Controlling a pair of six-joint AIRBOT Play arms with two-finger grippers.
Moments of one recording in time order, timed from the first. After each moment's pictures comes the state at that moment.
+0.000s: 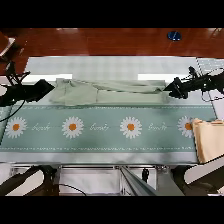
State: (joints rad) left arm 0.21 -1.15 0.83 0.93 -0.74 -1.42; right arm -0.34 -1.86 1.41 -0.82 1.26 1.36
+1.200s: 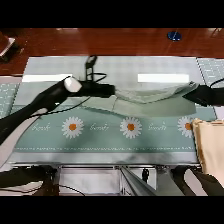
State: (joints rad) left arm -0.57 -1.52 1.19 0.81 -0.60 -1.38; right arm -0.36 -0.82 0.96 -0.92 1.37 1.32
